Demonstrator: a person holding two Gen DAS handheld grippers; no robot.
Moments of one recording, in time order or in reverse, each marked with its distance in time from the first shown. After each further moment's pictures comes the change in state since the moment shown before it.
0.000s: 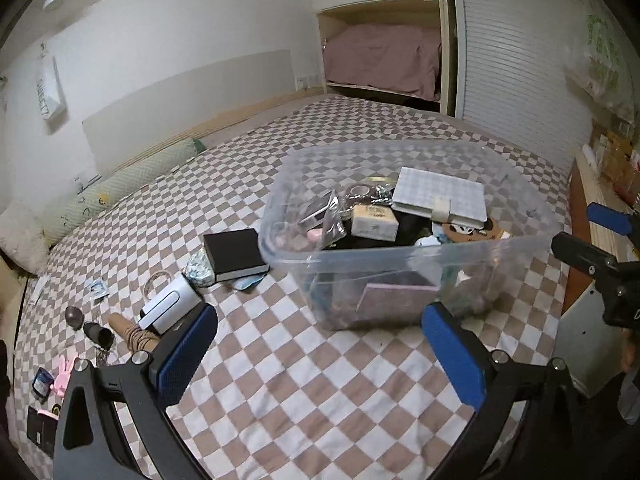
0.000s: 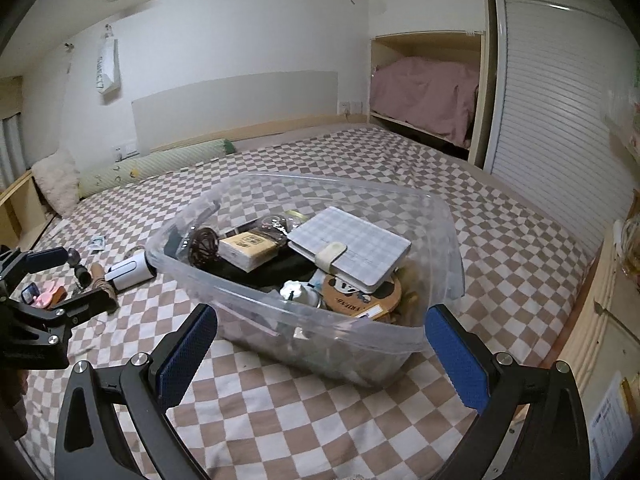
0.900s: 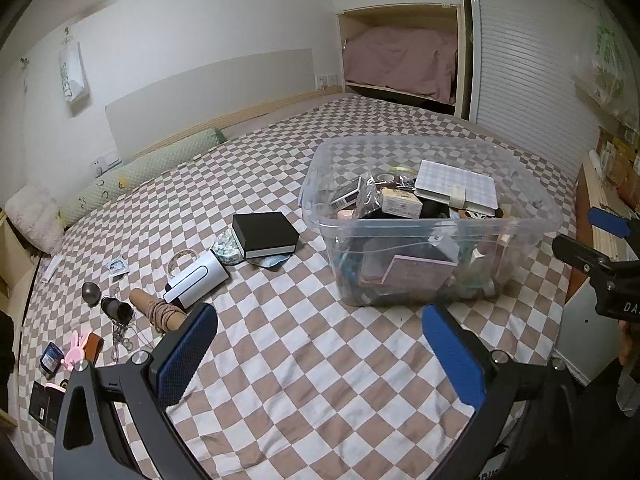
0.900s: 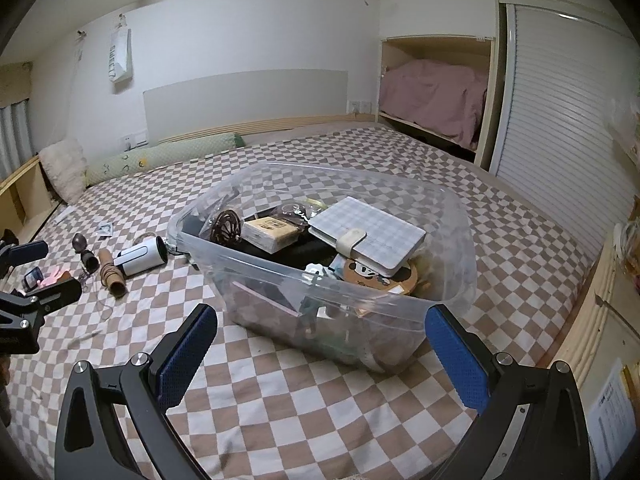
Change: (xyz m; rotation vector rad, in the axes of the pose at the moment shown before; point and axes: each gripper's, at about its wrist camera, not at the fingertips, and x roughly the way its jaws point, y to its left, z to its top) left arm -0.032 0.031 -0.031 -0.036 -0.001 0.032; right arm -0.013 0.025 -0.020 -0.033 0.003 -0.008
